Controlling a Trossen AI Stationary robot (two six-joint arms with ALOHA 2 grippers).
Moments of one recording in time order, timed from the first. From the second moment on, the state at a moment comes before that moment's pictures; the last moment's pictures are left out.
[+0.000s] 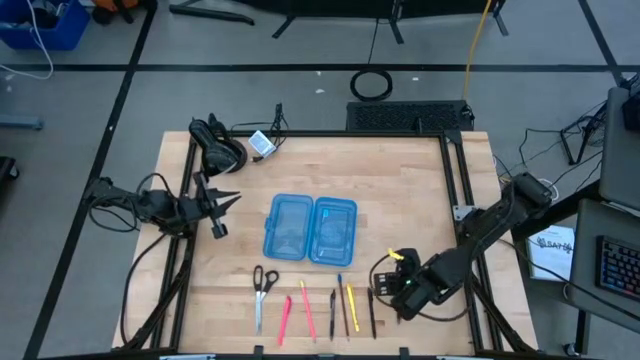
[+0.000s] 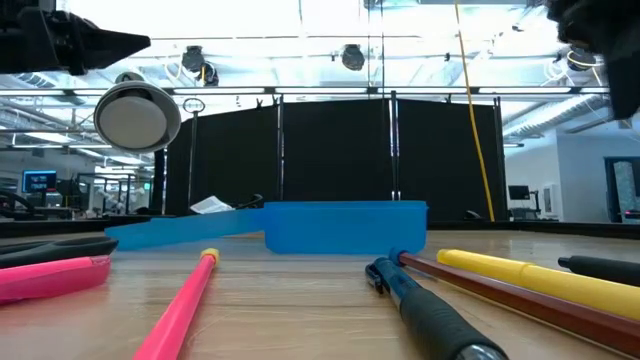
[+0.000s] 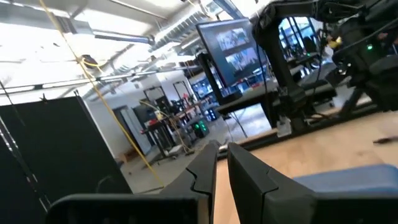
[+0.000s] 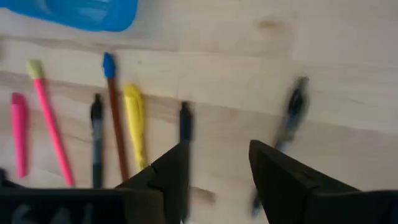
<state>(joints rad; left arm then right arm) -0.33 0.06 0.05 0.29 -0.55 0.60 0.71 1.60 1.13 -0.90 0.23 2.18</state>
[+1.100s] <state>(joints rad) -0.33 0.06 0.05 0.34 -0.55 0.57 0.72 1.77 1.17 -1.12 0.10 2.19</state>
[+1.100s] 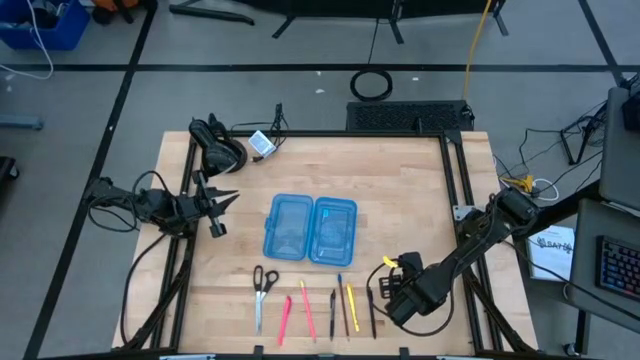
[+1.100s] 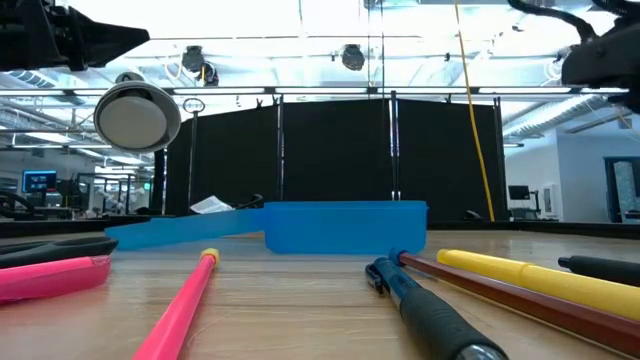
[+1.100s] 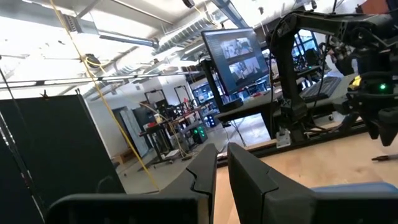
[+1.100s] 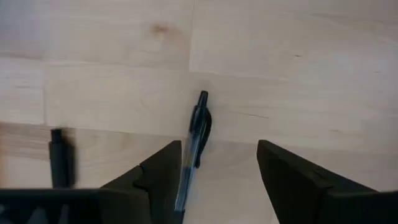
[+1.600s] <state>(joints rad) -0.33 0.06 0.05 0.34 -0.55 0.57 0.70 1.77 1.02 -0.90 0.10 2.19</state>
